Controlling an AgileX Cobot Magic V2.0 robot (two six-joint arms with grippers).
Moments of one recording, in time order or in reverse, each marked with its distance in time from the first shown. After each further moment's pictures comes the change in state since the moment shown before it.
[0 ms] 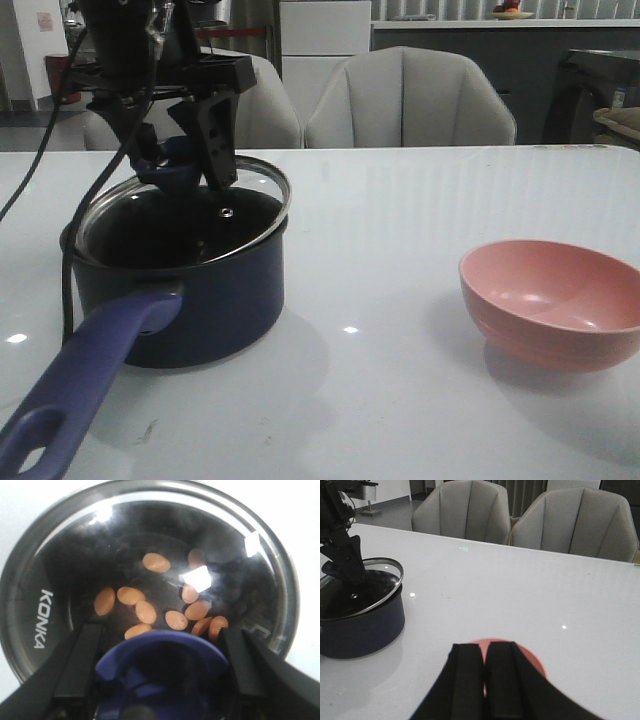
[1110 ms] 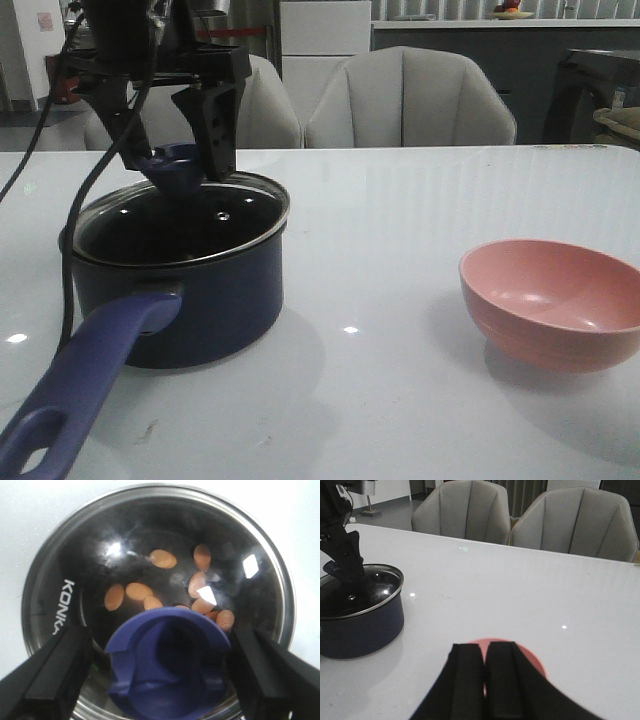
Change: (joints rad) left arm 0.000 -0.002 -0.052 0.043 0.044 0.000; right arm 0.000 0.000 0.000 0.000 0.000 0.000
